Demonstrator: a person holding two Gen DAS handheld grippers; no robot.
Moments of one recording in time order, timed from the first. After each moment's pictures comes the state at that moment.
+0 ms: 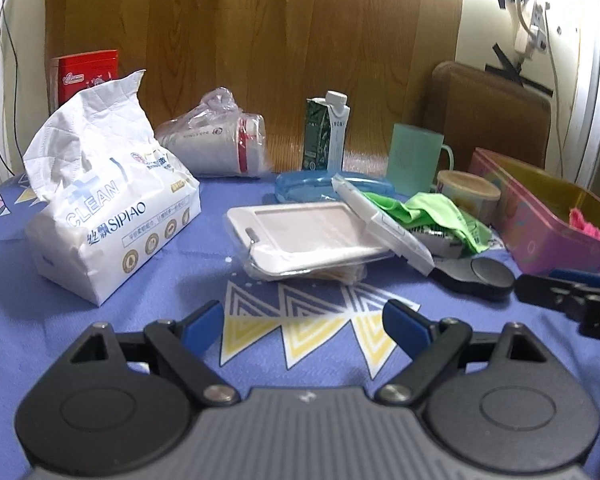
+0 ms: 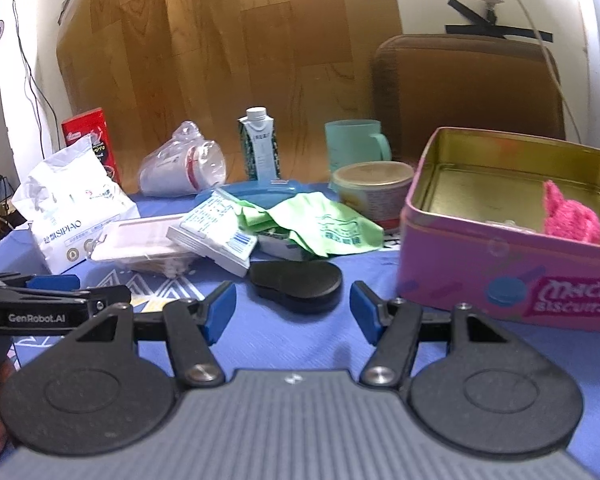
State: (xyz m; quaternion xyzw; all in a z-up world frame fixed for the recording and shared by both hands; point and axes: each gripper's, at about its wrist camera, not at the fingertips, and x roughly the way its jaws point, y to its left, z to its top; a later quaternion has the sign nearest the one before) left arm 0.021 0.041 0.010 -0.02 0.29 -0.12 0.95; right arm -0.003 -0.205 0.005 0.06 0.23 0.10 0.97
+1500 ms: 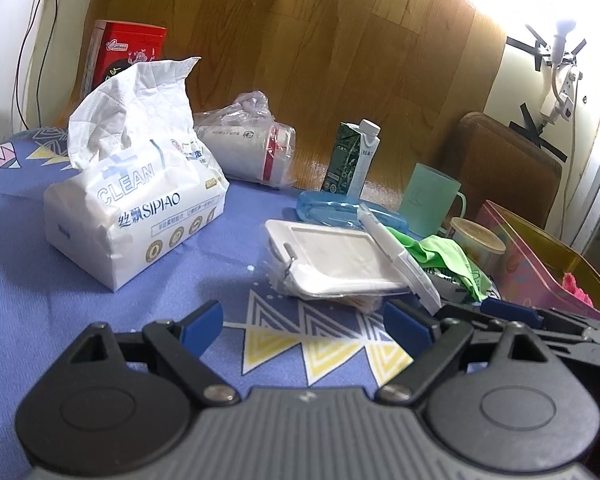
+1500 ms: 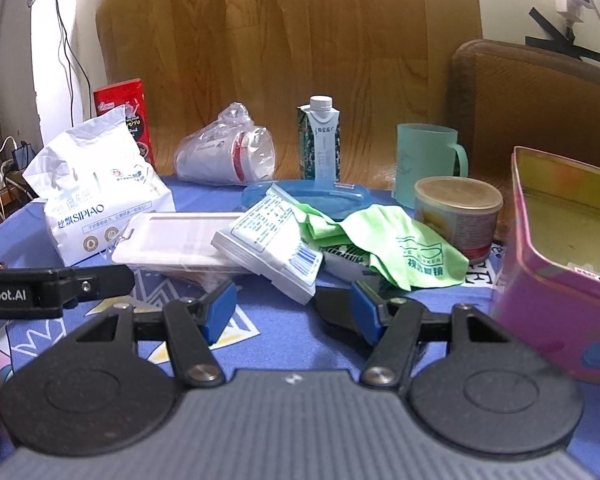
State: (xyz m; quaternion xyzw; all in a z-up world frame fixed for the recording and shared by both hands) left arm 0.025 0.071 0.010 -0.12 0.28 -0.12 0.95; right arm 0.037 -0.155 -0.001 0.01 0.23 0.15 0.96
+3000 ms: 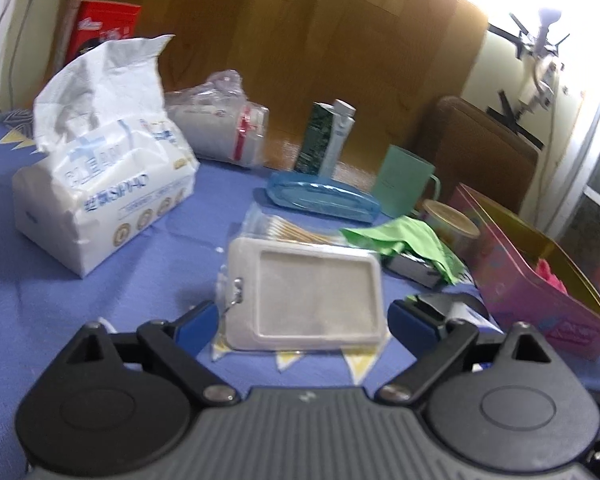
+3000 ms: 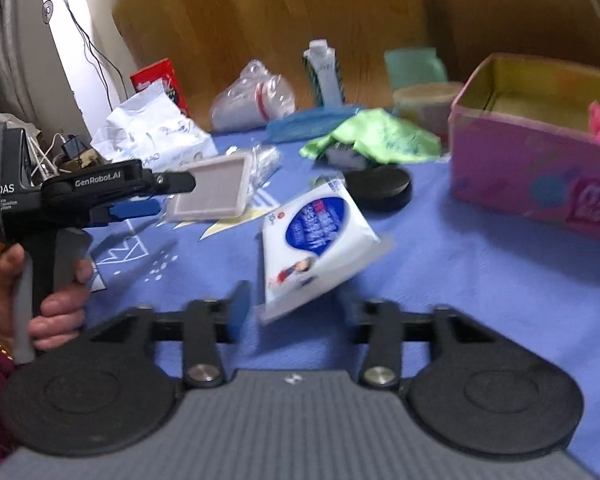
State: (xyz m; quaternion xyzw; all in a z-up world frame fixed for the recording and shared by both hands) left arm 0.025 0.061 0.010 -0.12 0.30 -0.17 0.93; right arm -0.043 -0.215 -0.010 0.08 0.30 0.21 0.93
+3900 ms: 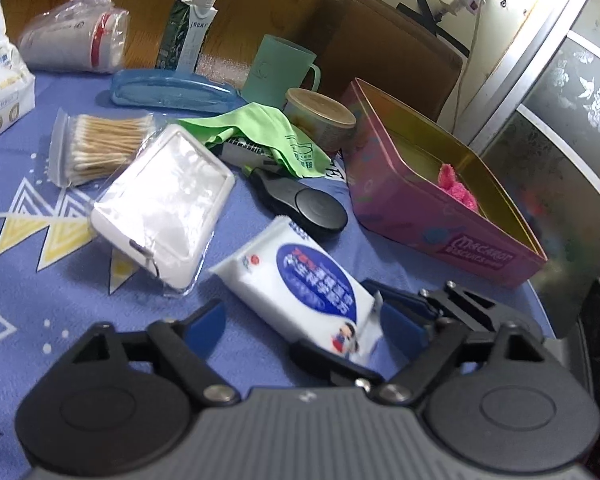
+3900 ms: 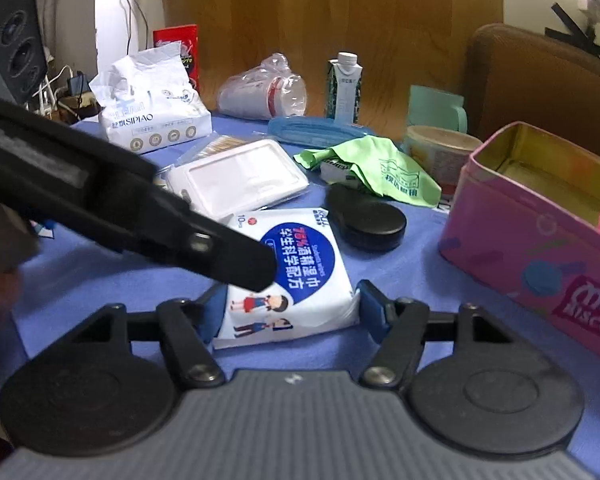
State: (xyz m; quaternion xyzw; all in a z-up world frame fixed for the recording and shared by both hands) left arm 0.014 -0.044 0.009 -0.11 0.42 -0.28 0.86; right arm -0.021 -0.212 -0.024 -0.05 0.27 0.22 0.94
